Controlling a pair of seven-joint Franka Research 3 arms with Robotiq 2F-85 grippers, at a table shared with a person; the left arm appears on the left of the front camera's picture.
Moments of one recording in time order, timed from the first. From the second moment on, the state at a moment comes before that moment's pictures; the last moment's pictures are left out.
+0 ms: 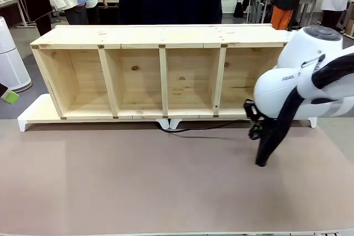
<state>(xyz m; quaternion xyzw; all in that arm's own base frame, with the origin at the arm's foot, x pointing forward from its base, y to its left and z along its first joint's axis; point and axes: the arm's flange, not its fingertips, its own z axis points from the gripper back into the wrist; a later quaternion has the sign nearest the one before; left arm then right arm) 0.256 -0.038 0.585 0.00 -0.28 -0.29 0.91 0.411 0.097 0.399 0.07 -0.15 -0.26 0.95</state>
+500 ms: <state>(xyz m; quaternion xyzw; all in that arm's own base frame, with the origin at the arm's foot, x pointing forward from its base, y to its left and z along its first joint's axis) 0.256 -0.038 0.585 0.00 -0.28 -0.29 0.91 0.403 0.004 0.427 0.07 -0.14 -0.30 0.94</state>
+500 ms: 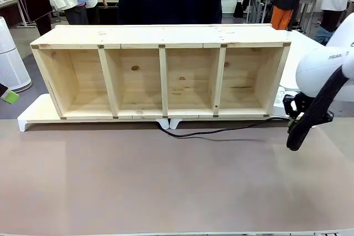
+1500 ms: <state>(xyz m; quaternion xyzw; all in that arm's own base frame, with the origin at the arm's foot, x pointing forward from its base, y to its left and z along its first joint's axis) 0.256 -0.038 0.585 0.00 -0.28 -0.29 0.91 0.404 -0.025 0.466 0.13 -0.22 -0.30 0.92</state>
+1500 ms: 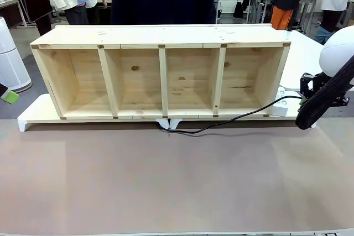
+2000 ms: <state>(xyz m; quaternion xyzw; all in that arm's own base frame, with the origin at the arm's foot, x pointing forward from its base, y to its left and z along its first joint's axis) 0.256 -0.038 0.585 0.00 -0.28 -0.29 0.91 0.409 -0.036 0.481 0.07 -0.25 -0.27 0.93</state>
